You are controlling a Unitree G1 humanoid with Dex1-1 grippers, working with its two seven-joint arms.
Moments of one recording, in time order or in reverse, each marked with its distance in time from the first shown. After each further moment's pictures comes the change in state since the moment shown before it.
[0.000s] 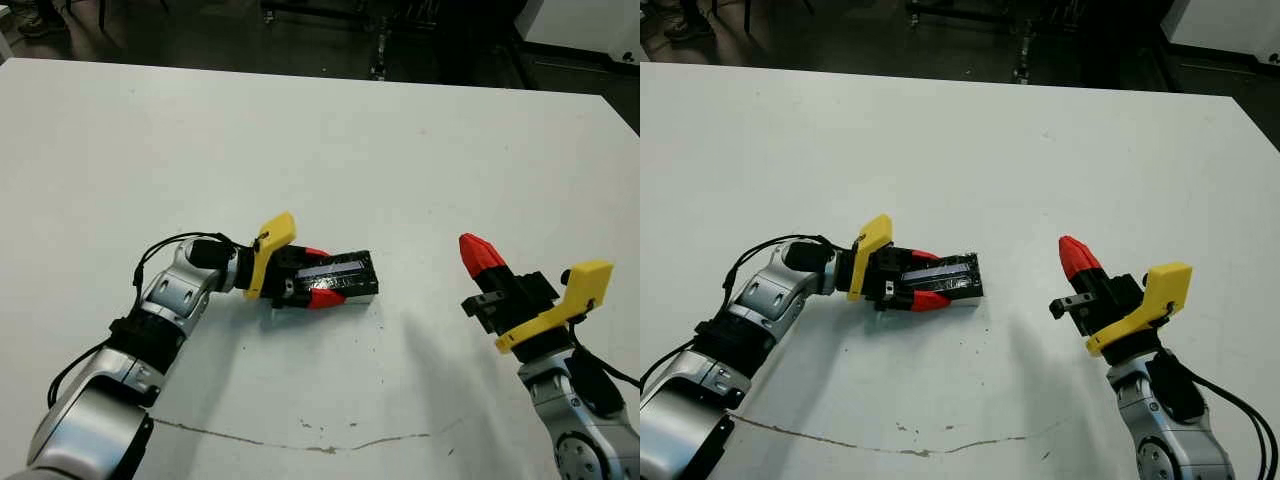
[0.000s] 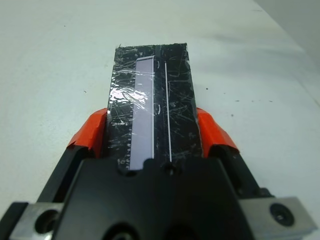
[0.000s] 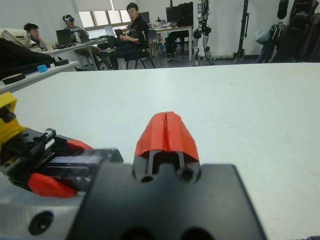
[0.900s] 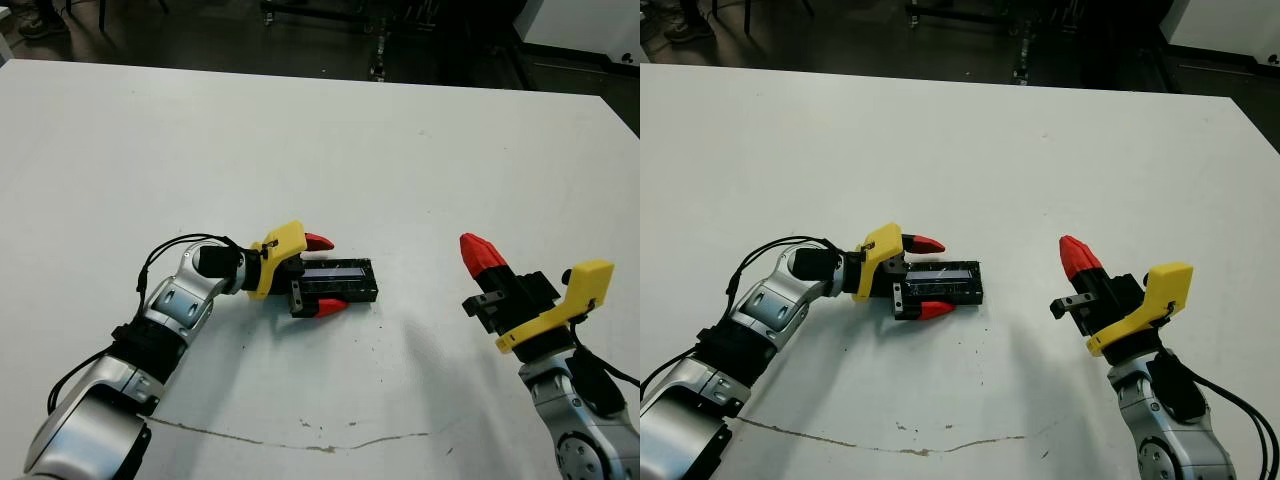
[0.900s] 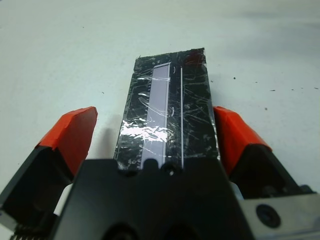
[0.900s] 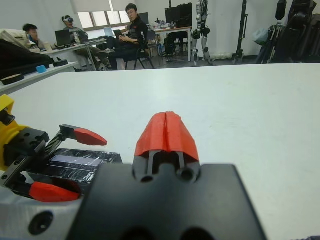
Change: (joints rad) left arm 0.023 0.029 -0.009 -0.007 0.019 -0.092 0.086; right arm 0.002 -0.005 0.000 0.001 0.002 0.000 0.004
